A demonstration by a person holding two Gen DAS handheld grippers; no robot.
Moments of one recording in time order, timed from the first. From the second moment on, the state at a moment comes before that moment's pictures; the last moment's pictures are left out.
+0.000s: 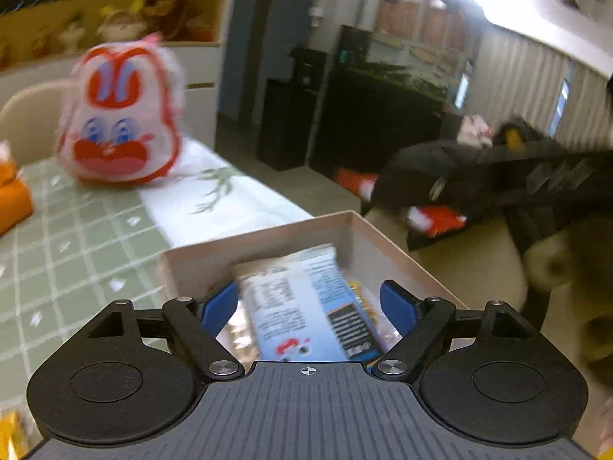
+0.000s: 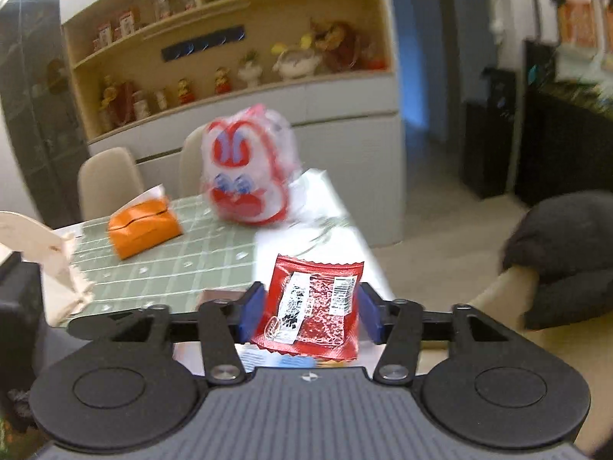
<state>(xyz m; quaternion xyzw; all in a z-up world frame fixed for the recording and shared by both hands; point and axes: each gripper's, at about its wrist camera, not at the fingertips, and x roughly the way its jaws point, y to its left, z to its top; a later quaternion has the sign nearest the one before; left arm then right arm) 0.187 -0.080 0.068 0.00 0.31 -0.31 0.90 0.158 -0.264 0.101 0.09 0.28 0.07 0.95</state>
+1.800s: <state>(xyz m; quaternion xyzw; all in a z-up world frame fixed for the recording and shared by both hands) 0.031 0.083 0.017 -0.11 0.41 -0.26 0.86 -0.015 -0.135 -0.005 0.02 0.37 0.12 0.92</state>
